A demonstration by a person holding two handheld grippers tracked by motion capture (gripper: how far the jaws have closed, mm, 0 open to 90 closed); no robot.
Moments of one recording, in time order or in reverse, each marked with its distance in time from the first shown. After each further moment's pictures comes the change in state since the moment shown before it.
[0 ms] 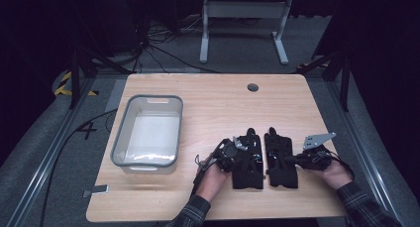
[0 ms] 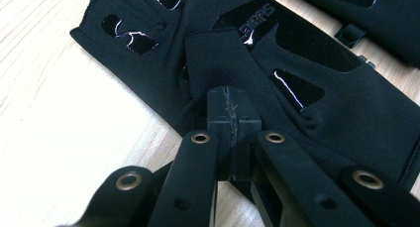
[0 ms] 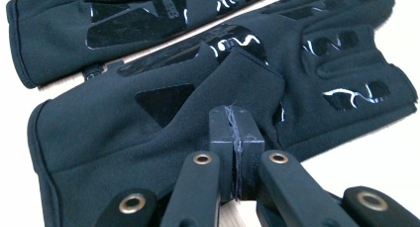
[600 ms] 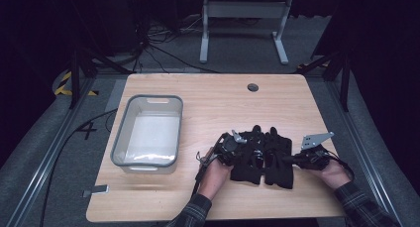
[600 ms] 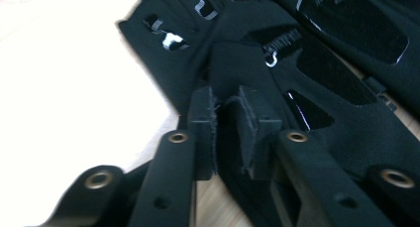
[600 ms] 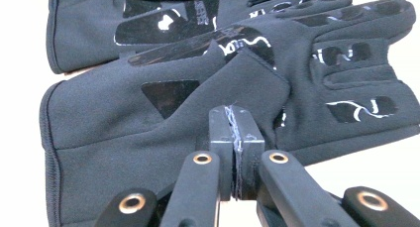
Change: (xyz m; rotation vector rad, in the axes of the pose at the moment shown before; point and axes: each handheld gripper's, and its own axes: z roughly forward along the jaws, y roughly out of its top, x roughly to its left) left arm 0.014 0.009 0.000 -0.088 0.062 -0.057; right arm 0.000 0.003 0.001 -0.009 0.018 -0.006
